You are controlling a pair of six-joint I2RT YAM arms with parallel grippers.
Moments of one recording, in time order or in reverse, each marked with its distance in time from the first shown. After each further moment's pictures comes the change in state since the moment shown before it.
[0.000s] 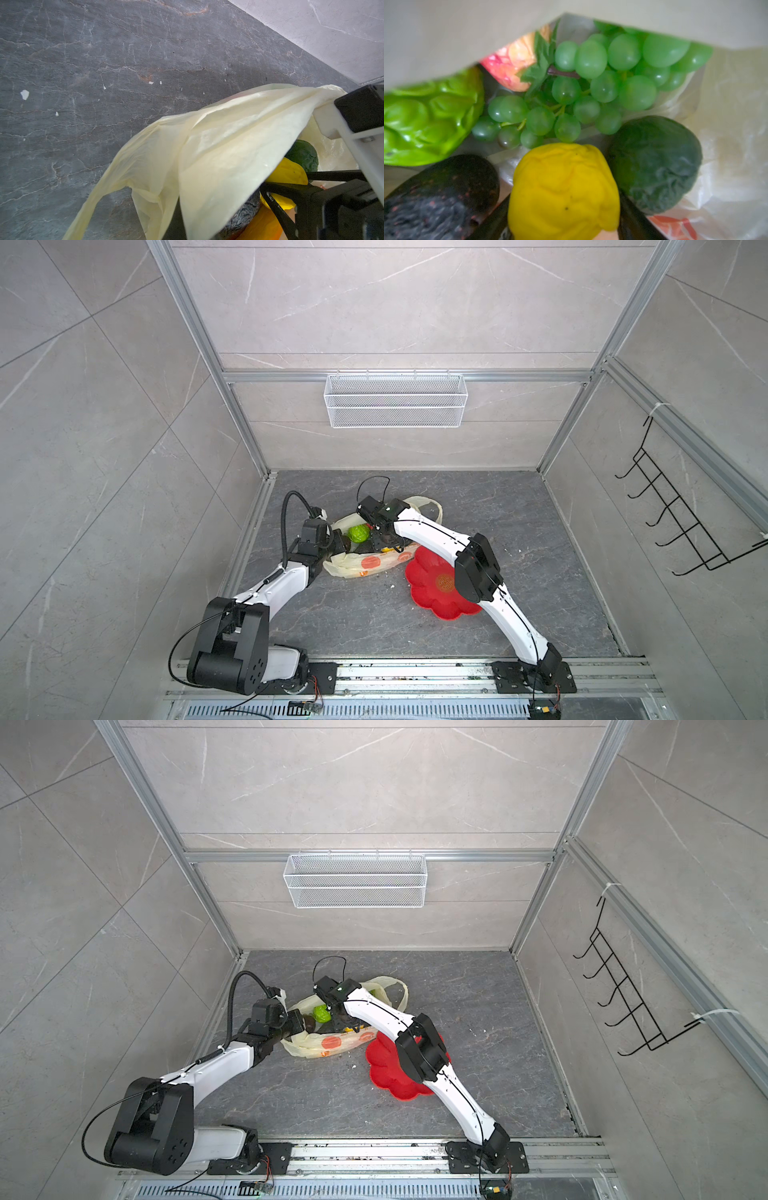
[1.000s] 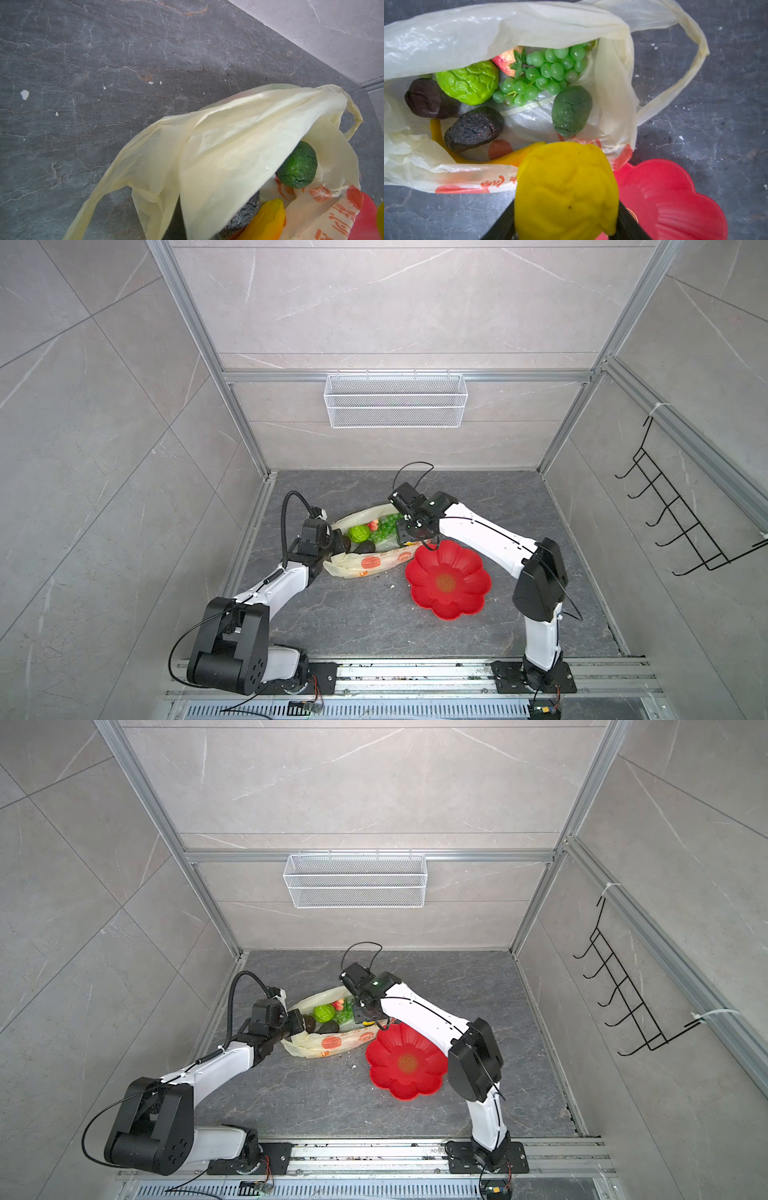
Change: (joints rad) left arm 0.000 0.000 0.000 0.000 0.000 0.000; right arm -0.083 -0.589 -0.587 0.184 -0.063 0.000
